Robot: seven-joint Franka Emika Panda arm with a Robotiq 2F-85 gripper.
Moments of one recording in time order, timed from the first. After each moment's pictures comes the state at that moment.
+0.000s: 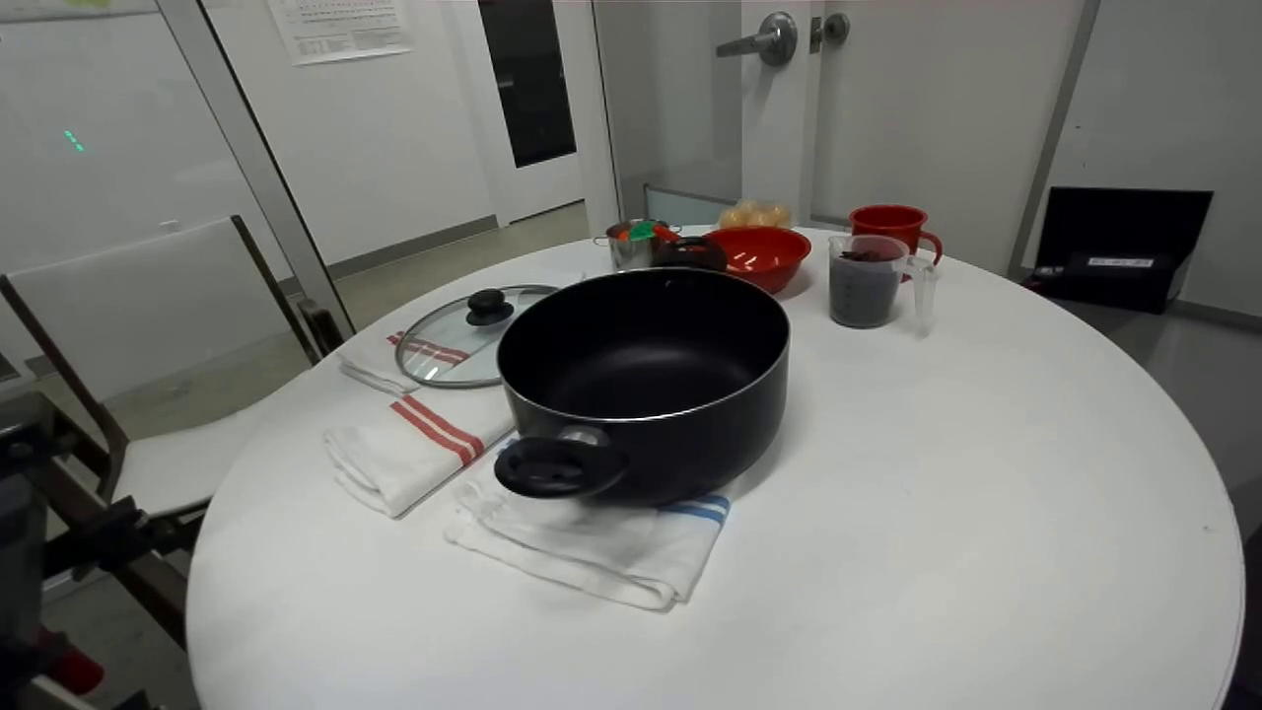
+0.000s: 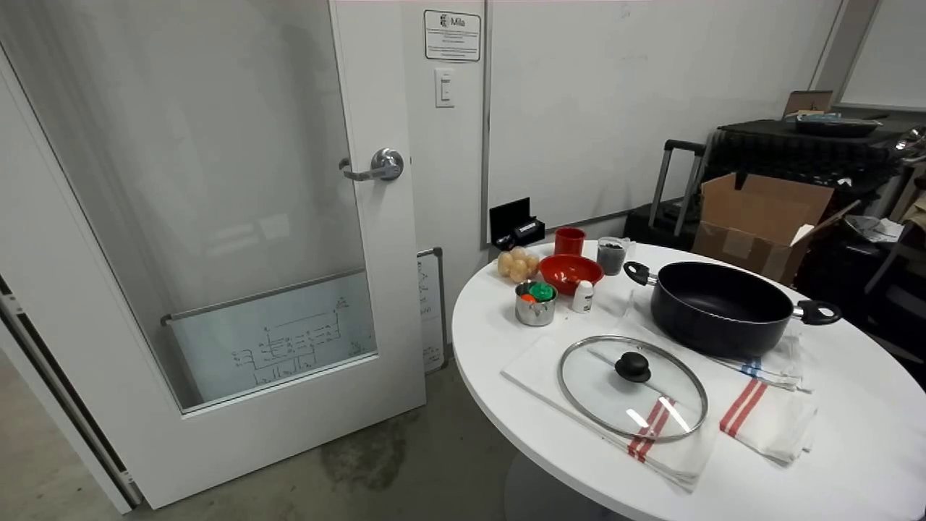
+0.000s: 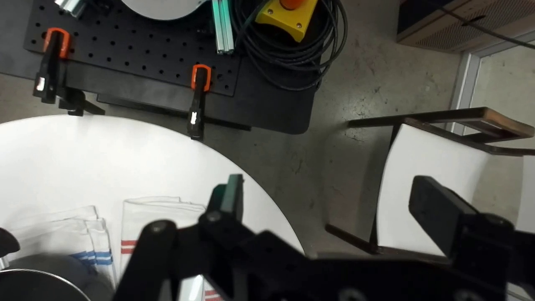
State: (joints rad) arm 0.18 -0.53 0.16 -2.46 0.29 1.60 0.04
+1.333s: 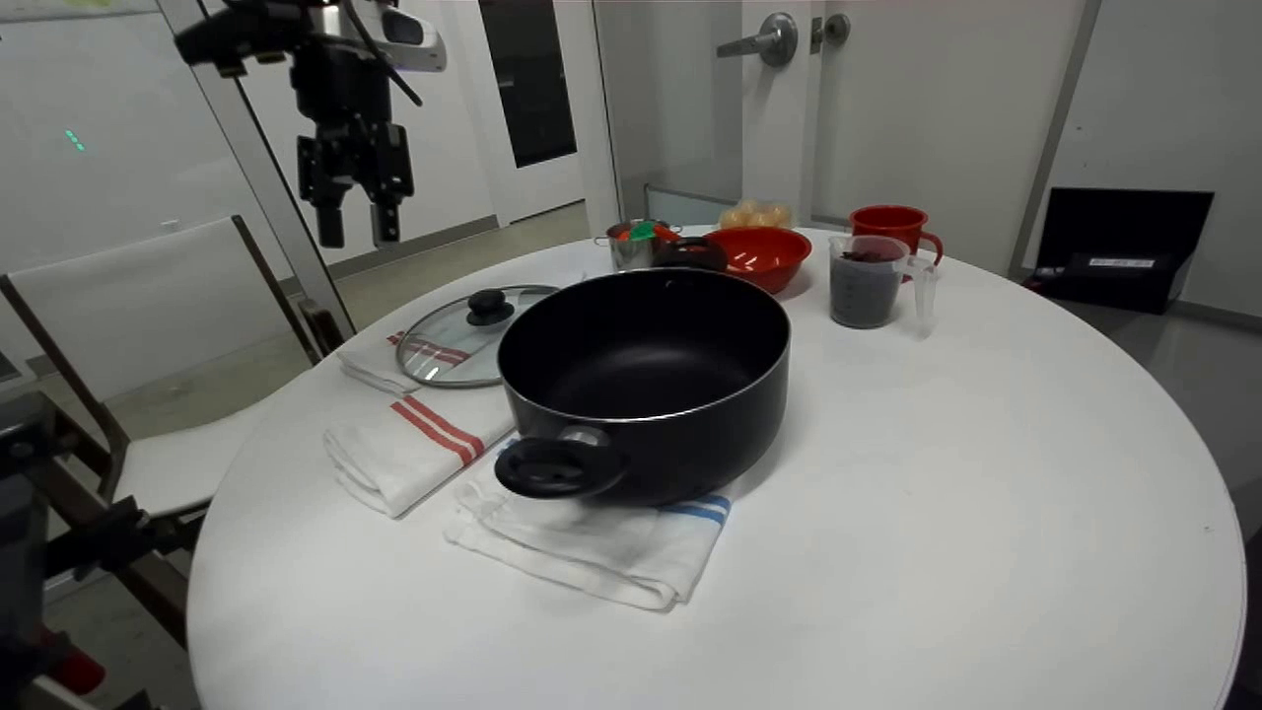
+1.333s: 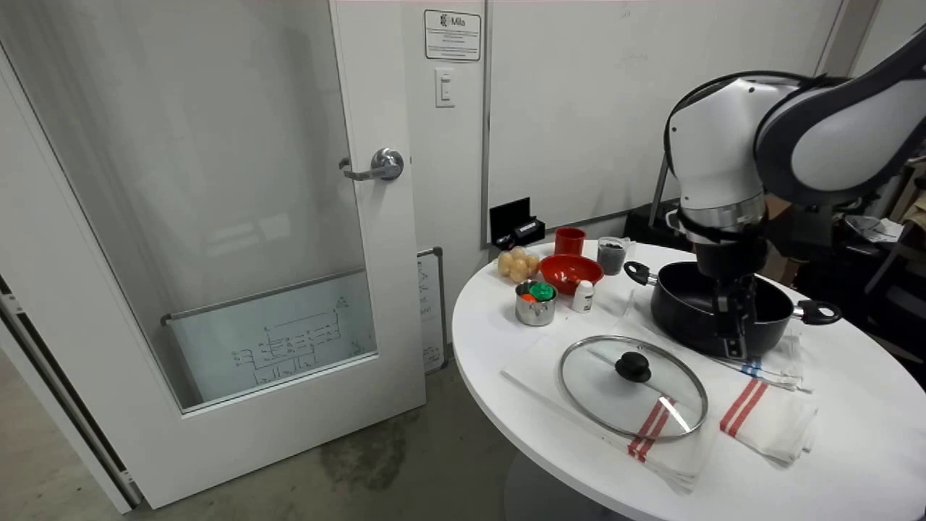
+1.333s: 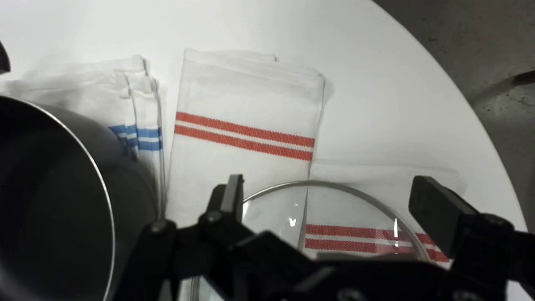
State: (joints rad) arm 0.22 0.48 0.13 -2.06 -0.16 2.16 0.20
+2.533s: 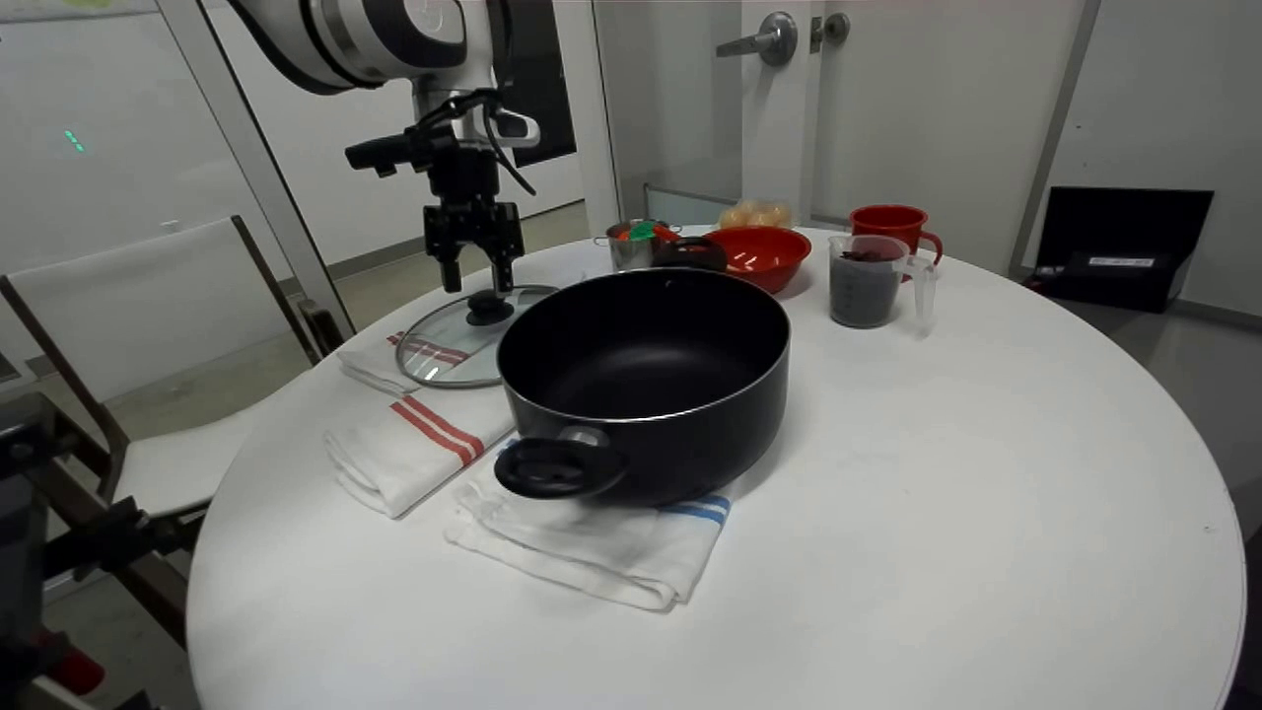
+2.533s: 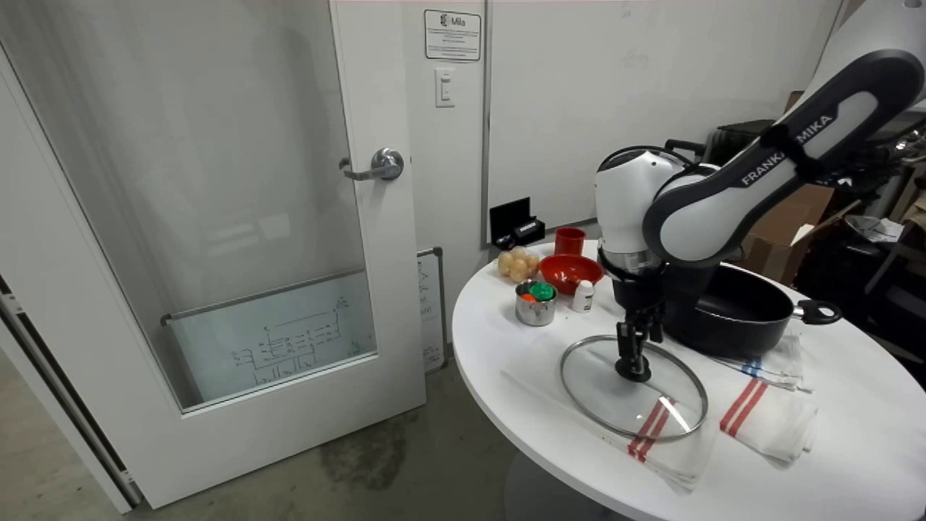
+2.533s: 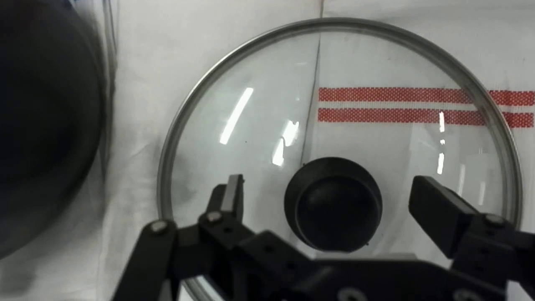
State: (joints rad) arm 0.26 0.88 0.06 -1.62 -0.17 2.22 0.21
